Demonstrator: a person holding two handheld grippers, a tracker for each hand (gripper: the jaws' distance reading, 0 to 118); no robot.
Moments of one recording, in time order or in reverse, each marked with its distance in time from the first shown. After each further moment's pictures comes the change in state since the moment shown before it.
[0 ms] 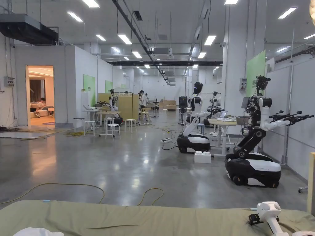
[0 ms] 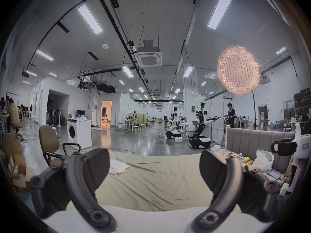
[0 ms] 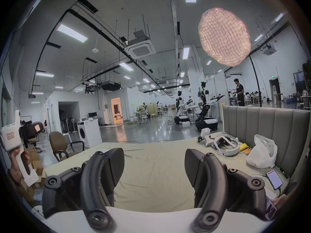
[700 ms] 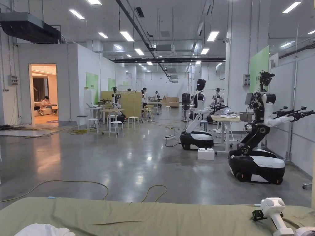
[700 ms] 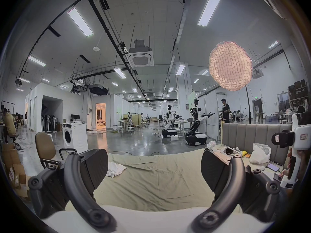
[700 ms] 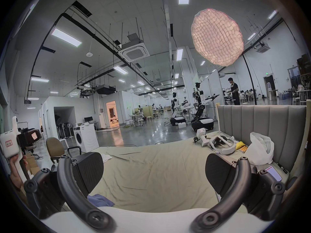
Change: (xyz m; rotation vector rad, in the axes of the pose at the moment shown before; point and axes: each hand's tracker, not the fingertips) left arm 0.008 0.005 -0.002 -0.009 -0.064 -0.055; right arm 0.009 -0.004 0.004 0.022 -0.048 -0.038
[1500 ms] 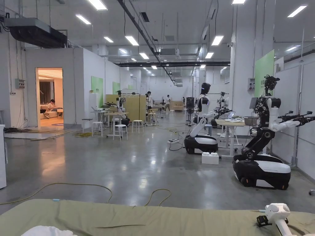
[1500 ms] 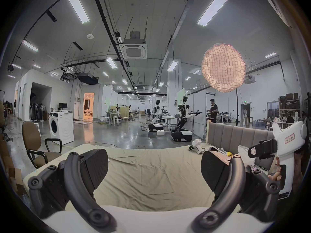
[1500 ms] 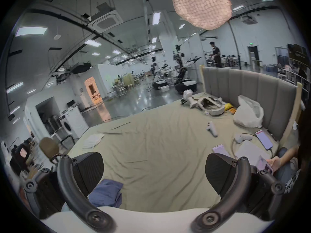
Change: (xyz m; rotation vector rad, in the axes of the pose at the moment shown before) left arm 0.011 0.001 -0.014 -0.067 -0.126 0.083; right arm -0.062 0.026 -0.035 -0.388 -0.172 -0.126
